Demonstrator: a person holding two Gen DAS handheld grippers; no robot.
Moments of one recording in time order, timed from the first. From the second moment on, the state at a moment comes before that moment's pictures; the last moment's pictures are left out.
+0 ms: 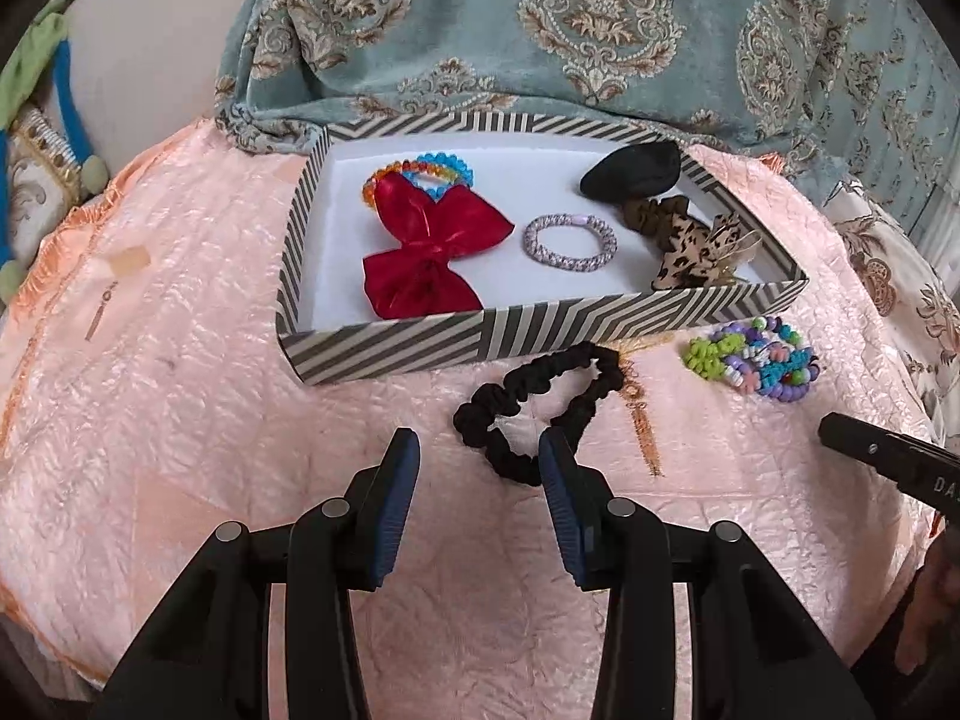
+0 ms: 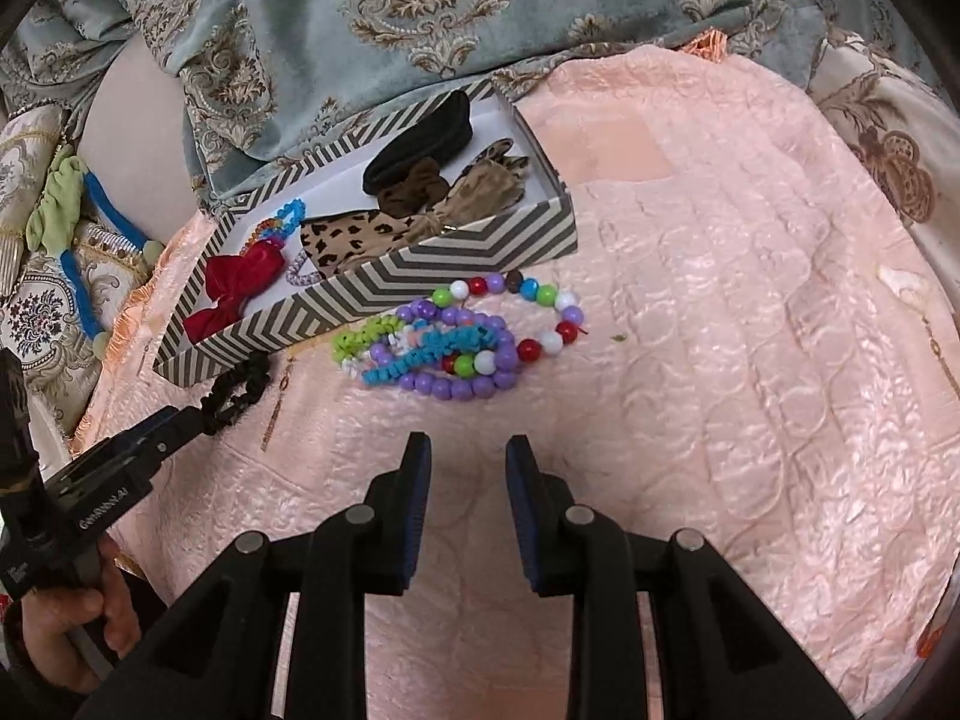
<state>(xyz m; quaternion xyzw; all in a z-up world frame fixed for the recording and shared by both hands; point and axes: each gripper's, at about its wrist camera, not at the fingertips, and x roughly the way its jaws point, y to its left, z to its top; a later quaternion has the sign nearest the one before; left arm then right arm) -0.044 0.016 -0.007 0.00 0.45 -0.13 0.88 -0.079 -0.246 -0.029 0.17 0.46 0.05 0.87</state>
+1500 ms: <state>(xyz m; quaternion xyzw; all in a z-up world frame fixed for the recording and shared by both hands) -0.025 0.003 -0.022 0.03 0.46 -0.15 0.87 -0.075 -0.256 -0.030 0.17 0.45 0.04 0.87</state>
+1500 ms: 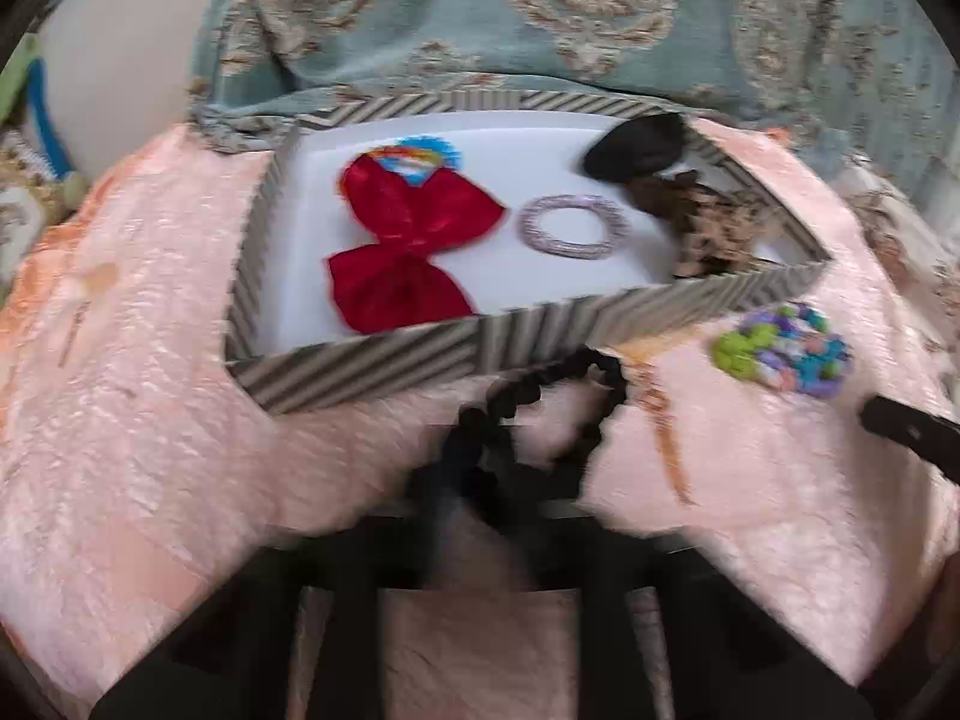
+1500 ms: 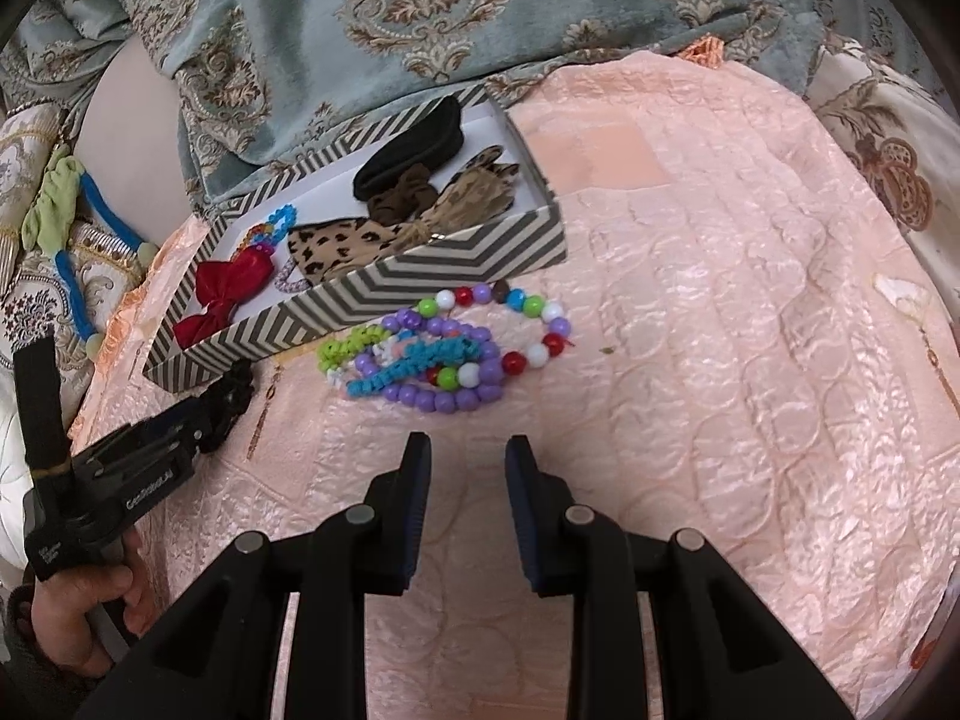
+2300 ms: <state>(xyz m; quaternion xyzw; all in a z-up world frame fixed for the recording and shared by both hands) -0.034 0.007 -0.011 0.00 0.45 -0.18 0.87 -0.030 -0.236 -0.007 0.04 0.41 0.11 0.91</state>
